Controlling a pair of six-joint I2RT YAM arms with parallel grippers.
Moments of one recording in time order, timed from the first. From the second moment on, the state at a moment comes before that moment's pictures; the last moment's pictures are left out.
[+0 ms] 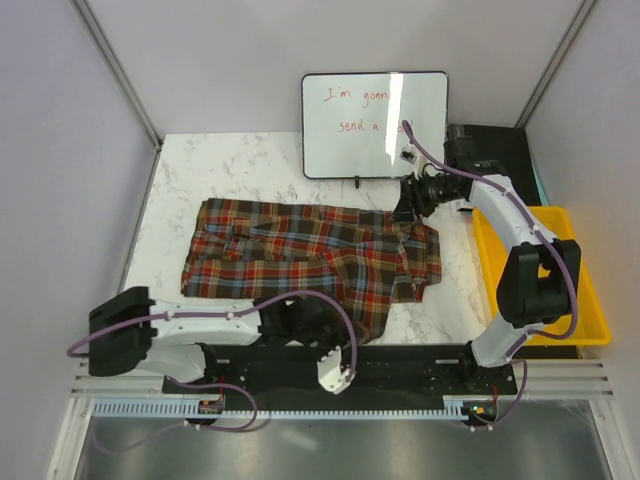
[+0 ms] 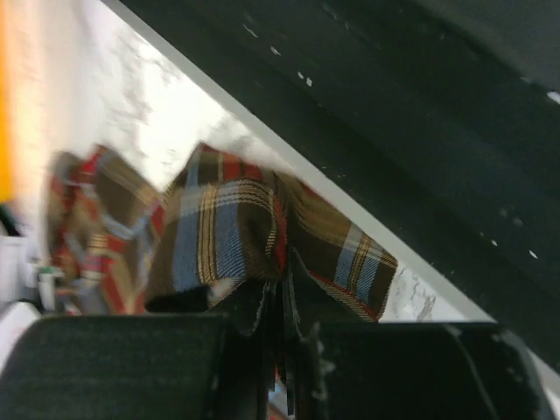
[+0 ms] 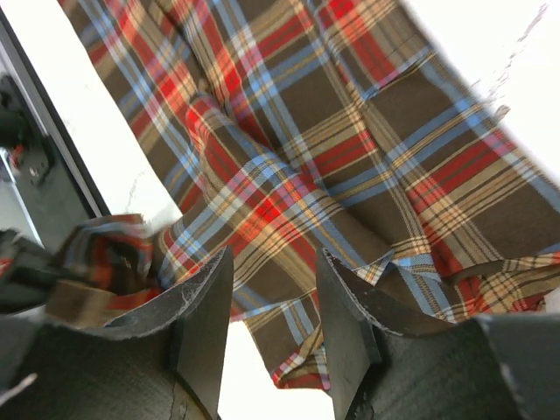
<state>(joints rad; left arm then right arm) -1.29 1.26 0.69 -0.30 0.29 1.37 0.10 1.67 1.40 -0.78 -0.85 -0.33</state>
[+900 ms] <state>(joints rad) -1.21 0.89 0.79 -0.49 0.28 0.38 0.43 1.74 1.38 -0.98 -0.74 -0.64</state>
